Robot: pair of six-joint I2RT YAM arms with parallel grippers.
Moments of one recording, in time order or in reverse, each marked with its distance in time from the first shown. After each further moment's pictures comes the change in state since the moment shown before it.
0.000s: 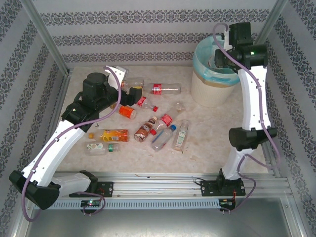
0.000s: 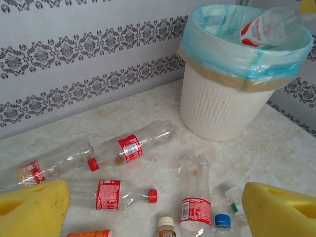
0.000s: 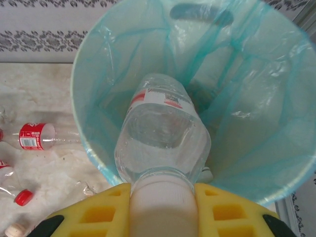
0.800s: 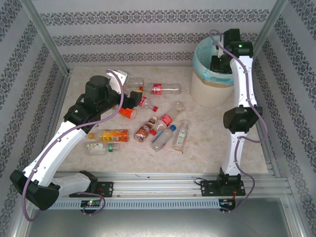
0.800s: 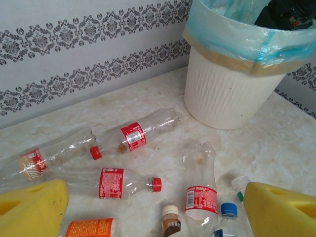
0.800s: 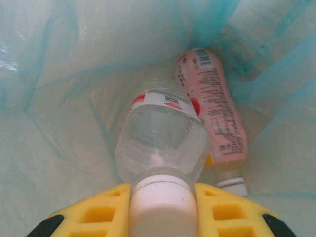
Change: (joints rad) left arm 0.000 -0.010 -0.056 0.008 -0.008 0.011; right arm -0.100 0.335 0.136 -0.061 -0.162 0.000
